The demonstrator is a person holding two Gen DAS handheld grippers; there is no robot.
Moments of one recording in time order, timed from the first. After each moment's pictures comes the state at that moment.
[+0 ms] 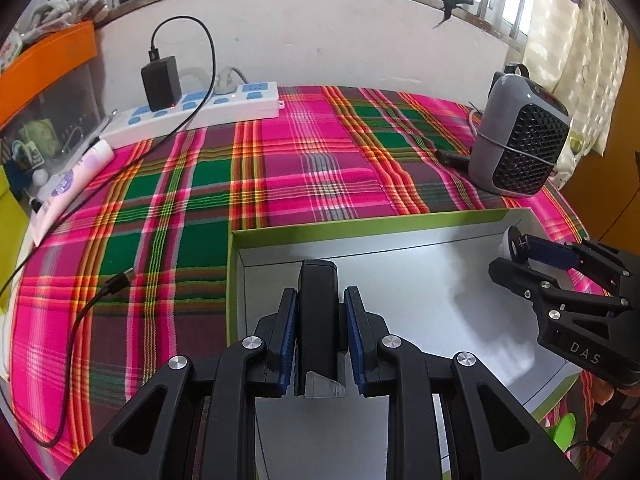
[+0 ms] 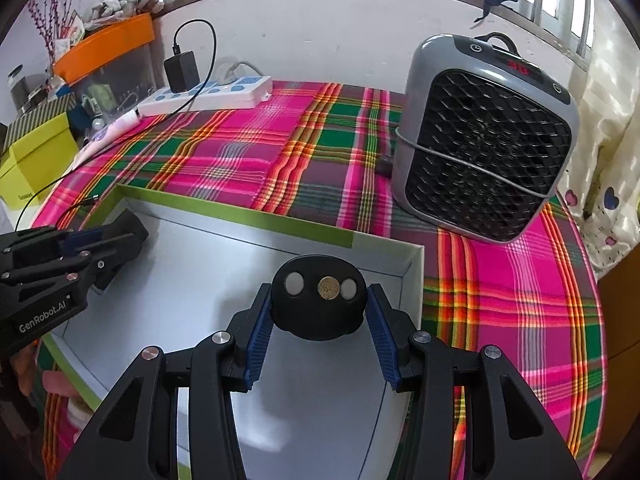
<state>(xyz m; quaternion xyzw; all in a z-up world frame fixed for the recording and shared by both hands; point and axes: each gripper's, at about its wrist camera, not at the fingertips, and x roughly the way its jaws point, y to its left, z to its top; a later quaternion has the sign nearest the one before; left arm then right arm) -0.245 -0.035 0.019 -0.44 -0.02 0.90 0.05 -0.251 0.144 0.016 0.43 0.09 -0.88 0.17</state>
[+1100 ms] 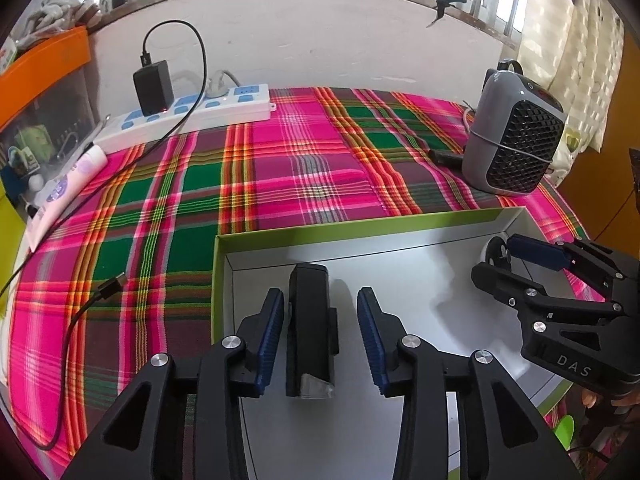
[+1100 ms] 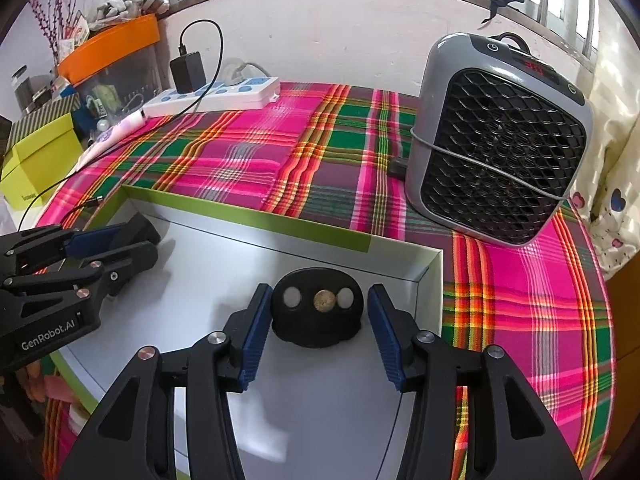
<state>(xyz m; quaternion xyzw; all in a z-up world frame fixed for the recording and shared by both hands) -0.245 -0.030 0.021 -0.43 -0.01 0.90 0.06 -0.251 0.138 0.014 0.42 0.08 -0.88 0.18</state>
